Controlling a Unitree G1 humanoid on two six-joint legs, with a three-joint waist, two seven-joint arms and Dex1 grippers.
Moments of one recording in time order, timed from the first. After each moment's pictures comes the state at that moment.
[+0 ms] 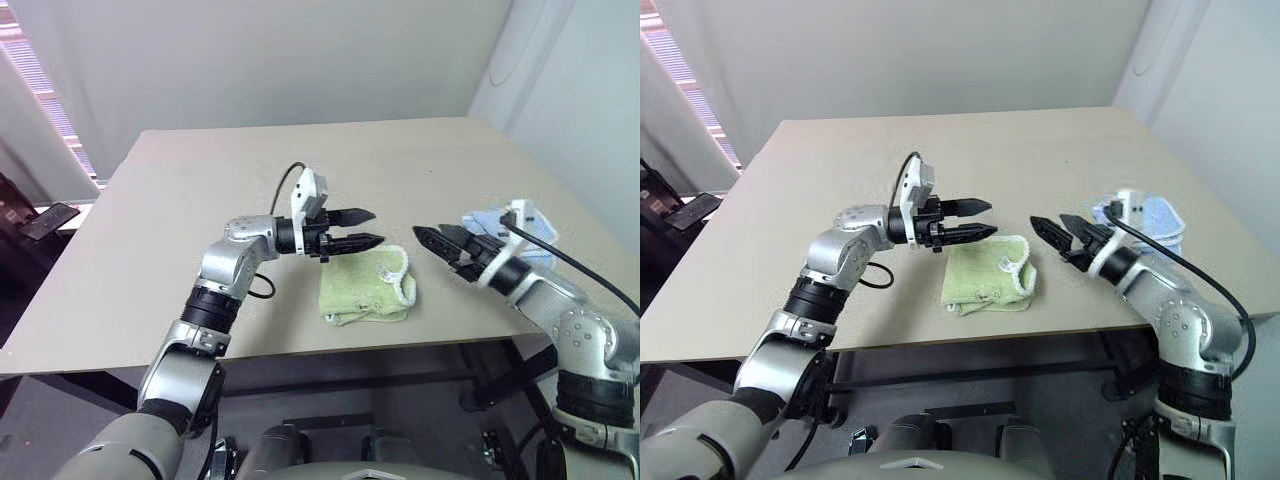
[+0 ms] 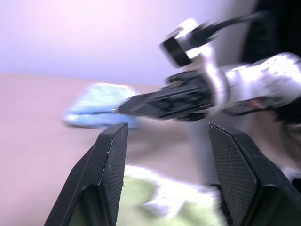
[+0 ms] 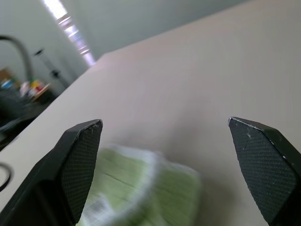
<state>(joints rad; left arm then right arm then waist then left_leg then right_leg) -0.75 0.22 -0.14 0.41 -0.36 0.28 -1.15 -0.30 -0.49 -0.31 -0.20 0.80 0.89 0.51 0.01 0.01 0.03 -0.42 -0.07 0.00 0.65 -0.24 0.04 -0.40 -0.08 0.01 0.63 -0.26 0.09</state>
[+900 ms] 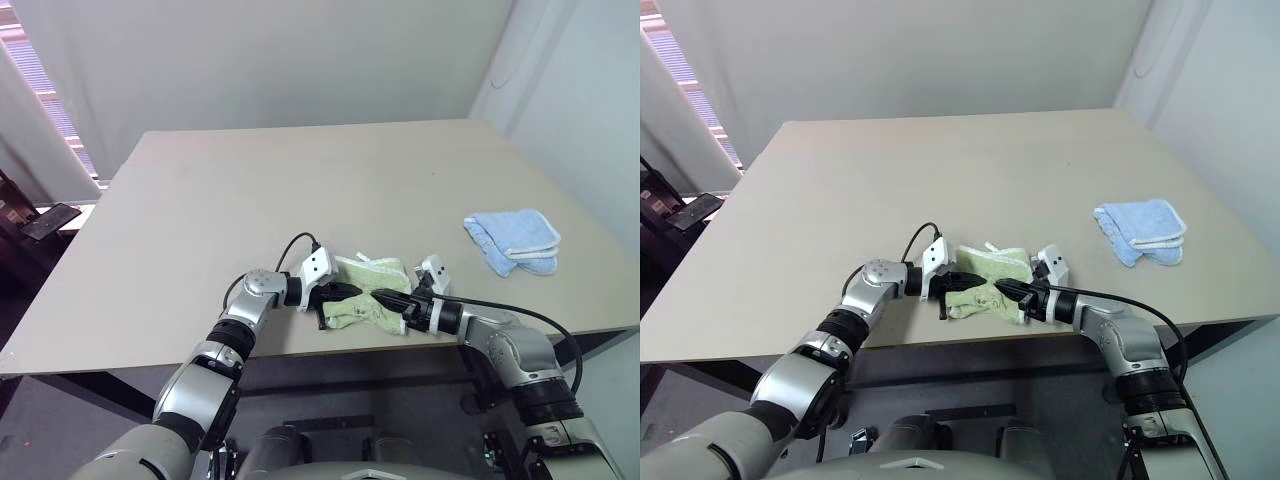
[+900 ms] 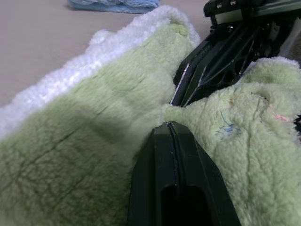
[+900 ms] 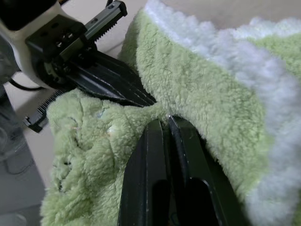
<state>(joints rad) -0.68 0.09 -0.24 0.94 -0.07 -0.22 -1.12 -0.23 -0.48 0.07 0.13 0.46 0.54 0.87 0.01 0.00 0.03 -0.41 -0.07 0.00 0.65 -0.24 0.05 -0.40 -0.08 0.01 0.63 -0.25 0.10</state>
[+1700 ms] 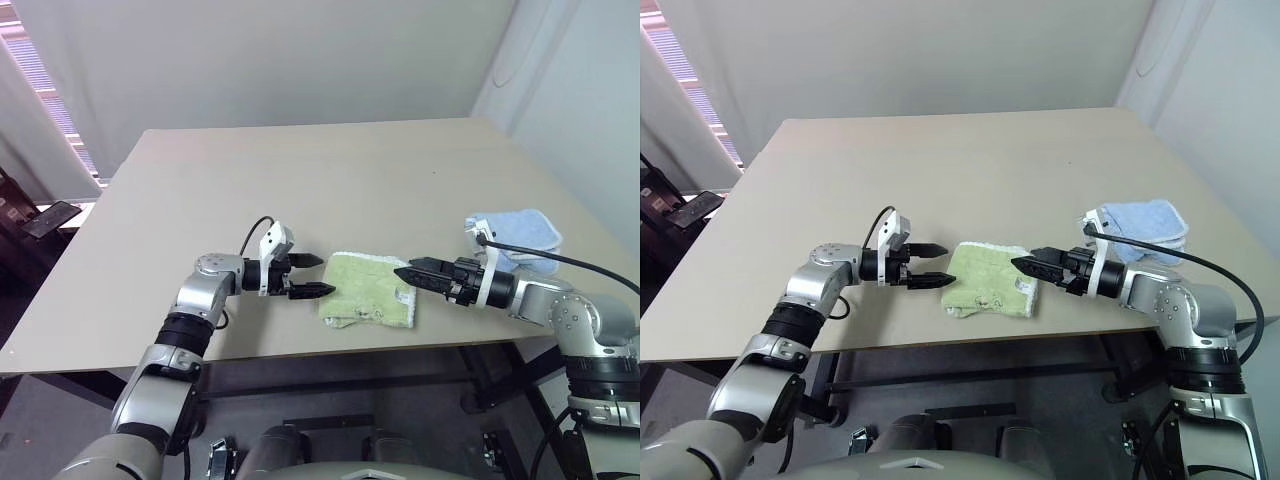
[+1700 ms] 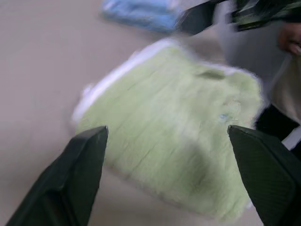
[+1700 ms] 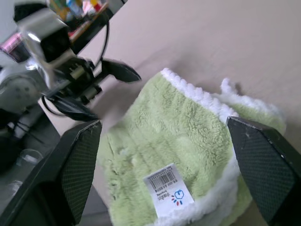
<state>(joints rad) -0.59 0.34 -0.12 0.47 -0.27 0.47 -1.20 -0.34 -0.63 -0.20 0.01 0.77 1.04 0.84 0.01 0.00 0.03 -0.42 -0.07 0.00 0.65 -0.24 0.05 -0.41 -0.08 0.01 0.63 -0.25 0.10</state>
